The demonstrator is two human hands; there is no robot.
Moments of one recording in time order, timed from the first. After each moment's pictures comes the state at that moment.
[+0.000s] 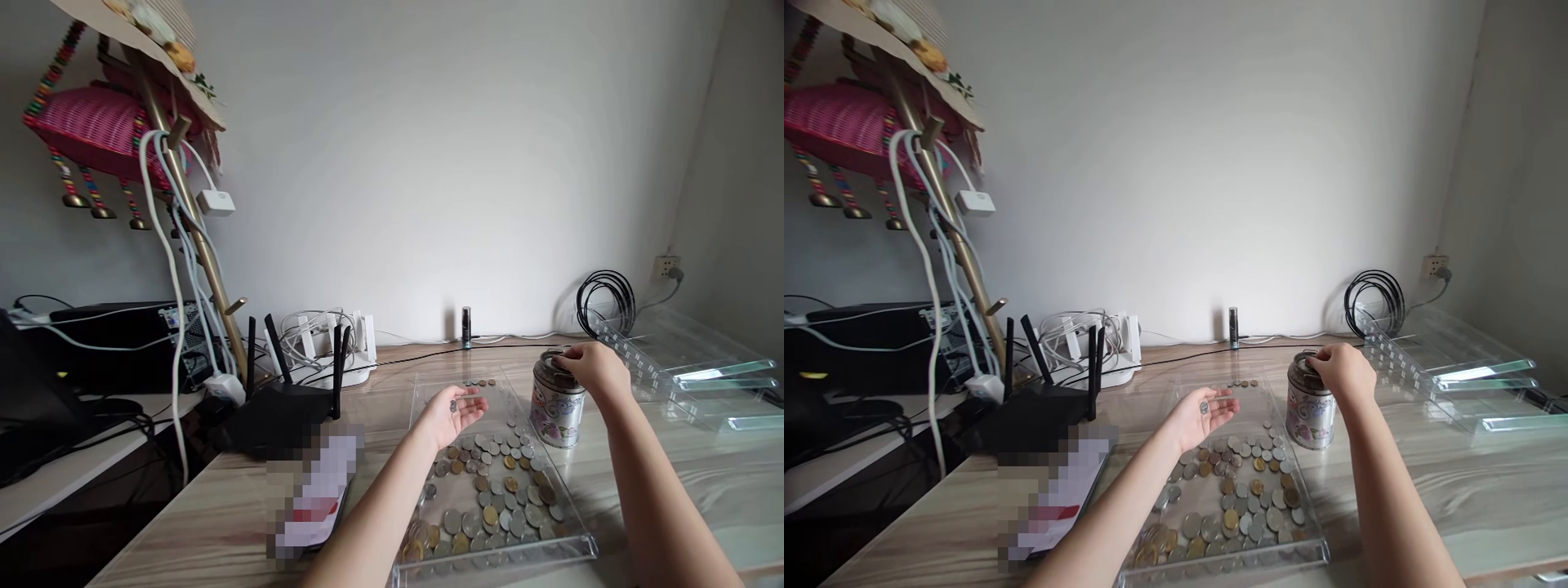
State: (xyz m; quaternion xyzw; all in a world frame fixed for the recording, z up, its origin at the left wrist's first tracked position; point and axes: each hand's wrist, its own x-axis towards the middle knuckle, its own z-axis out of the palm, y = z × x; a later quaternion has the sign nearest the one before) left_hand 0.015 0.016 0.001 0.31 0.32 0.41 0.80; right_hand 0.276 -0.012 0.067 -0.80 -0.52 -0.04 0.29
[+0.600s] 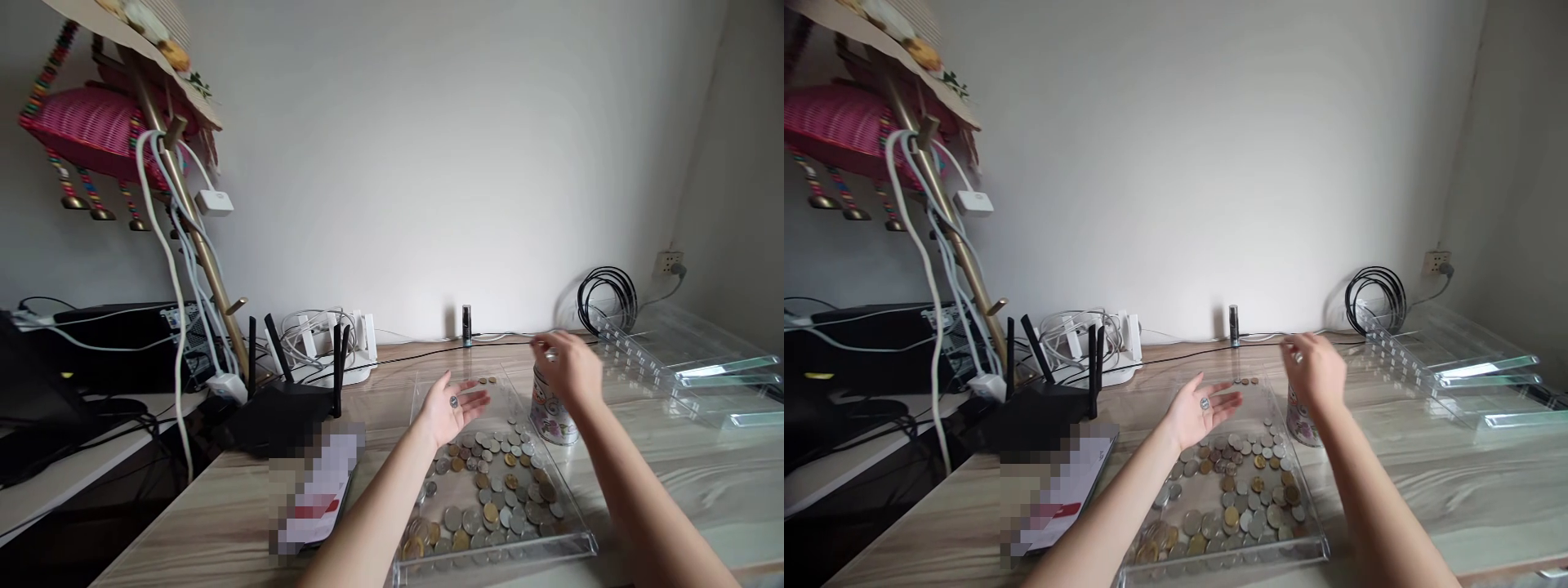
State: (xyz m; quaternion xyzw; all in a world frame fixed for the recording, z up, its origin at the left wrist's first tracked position) left_hand 0.014 0.012 0.008 0.28 0.26 0.40 0.83; right_hand 0.221 -0.025 0.064 -0.64 -0.62 -0.17 0.42
